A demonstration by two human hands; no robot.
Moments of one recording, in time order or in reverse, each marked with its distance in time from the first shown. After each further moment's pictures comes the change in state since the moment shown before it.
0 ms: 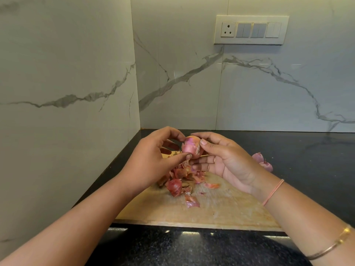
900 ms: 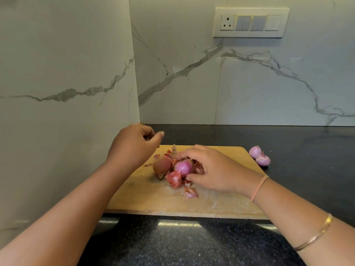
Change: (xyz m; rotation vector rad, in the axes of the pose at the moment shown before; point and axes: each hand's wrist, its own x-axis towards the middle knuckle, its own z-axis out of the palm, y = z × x) left_hand 0.007 -0.007 -0.016 0.340 0.118 -0.344; right_hand -0.005 0.015 0.005 -1.239 -0.207 -0.231
